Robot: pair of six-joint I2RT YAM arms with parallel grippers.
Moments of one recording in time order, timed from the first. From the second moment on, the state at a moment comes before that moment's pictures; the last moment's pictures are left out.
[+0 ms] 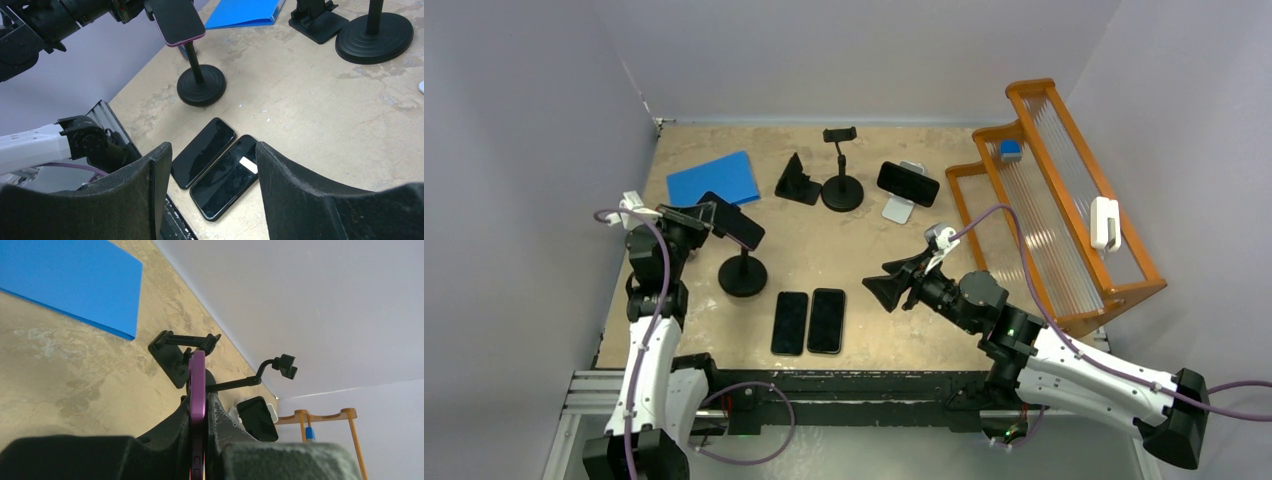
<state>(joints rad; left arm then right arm) 0.17 0.74 0.49 0.11 0.16 -1.01 1.00 0.70 0.48 0.14 0.11 0.47</state>
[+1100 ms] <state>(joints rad) -0.08 1.34 0.75 0.64 0.65 -1.18 1.00 0.65 0.50 0.12 0.17 0.47</state>
